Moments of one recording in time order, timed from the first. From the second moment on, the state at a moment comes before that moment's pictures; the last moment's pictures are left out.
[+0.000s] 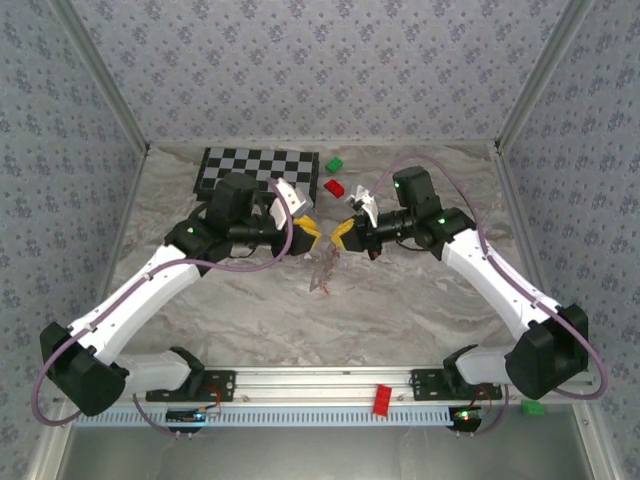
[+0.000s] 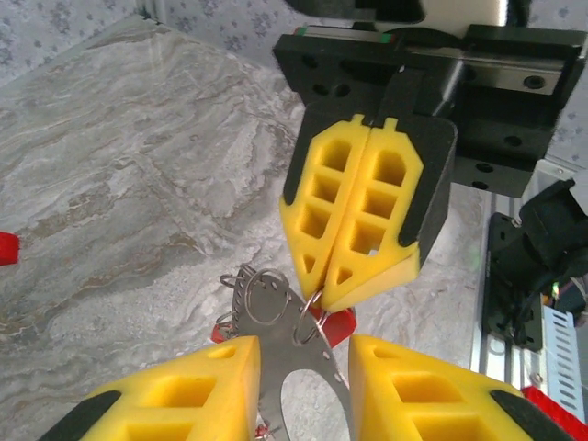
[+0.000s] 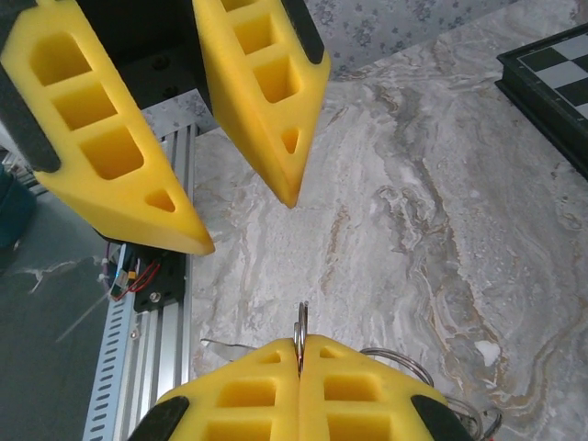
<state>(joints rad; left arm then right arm) -0.66 1.22 1.18 -0.50 0.58 0.11 0.48 1.31 1.14 -0.51 -0.93 -0.27</state>
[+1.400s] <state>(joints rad) -0.65 1.33 1.24 -0.59 0.67 0.14 0.51 1.32 1.15 -0.51 -0.96 -0.27</state>
